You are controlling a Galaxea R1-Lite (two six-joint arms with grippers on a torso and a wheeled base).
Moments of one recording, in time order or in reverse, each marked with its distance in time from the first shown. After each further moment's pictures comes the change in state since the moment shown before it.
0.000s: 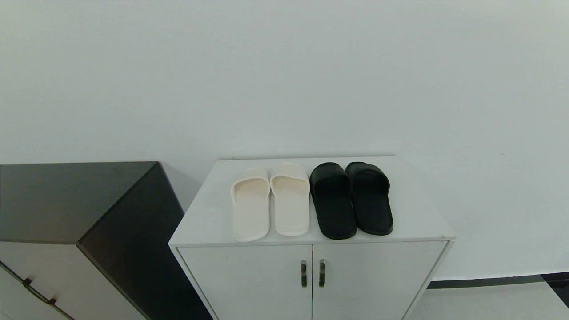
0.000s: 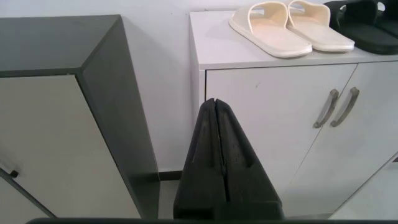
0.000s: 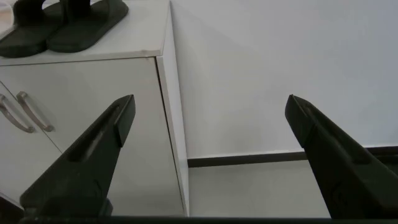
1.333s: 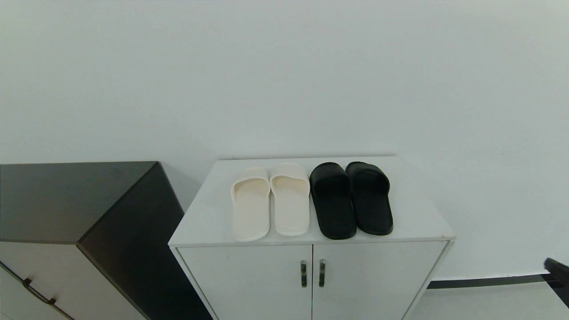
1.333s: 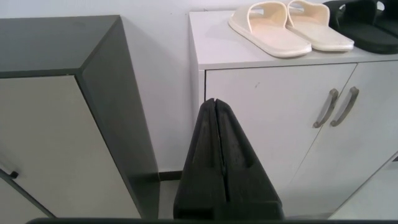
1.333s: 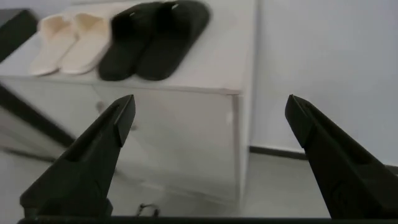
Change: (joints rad) left arm 0.000 0.000 0.000 0.000 -0.001 0.003; right arm 0.299 0.767 -0.281 -0.288 0.039 0.132
